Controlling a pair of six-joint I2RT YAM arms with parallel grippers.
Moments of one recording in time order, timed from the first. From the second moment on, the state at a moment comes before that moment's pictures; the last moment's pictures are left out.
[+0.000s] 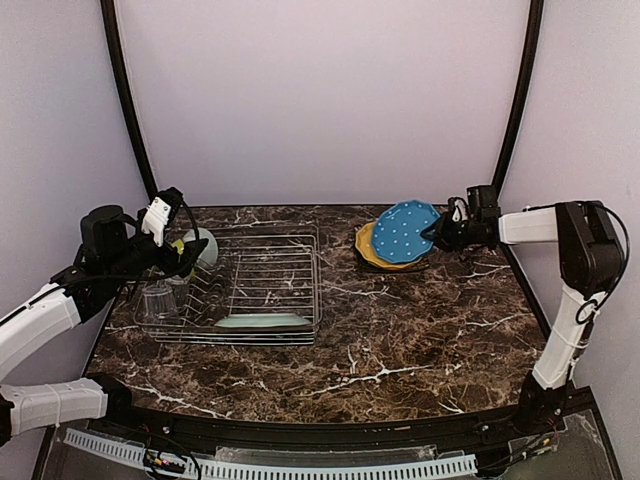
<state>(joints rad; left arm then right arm) -0.34 0.88 0.65 -0.02 0.10 0.33 0.14 1.85 1.15 0.00 -0.48 0.64</state>
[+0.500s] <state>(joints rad) -0.34 0.88 0.65 -0.02 0.10 0.33 0.14 1.86 1.19 0.02 -0.50 0.62</state>
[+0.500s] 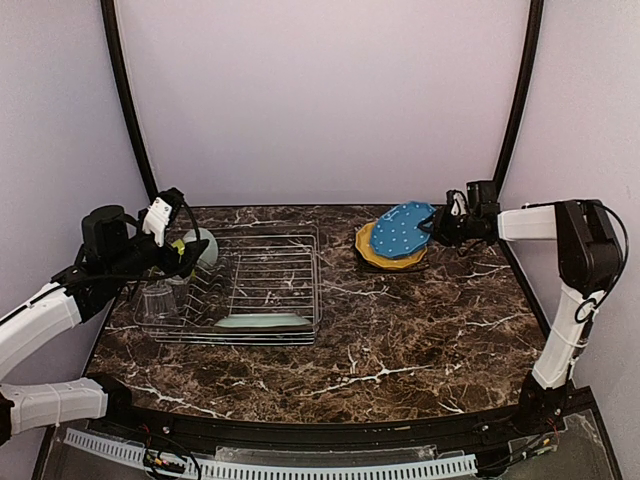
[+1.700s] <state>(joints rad) -0.34 0.88 0.65 -0.01 0.12 0.33 0.14 1.88 1.22 -0.05 -0.39 0.51</state>
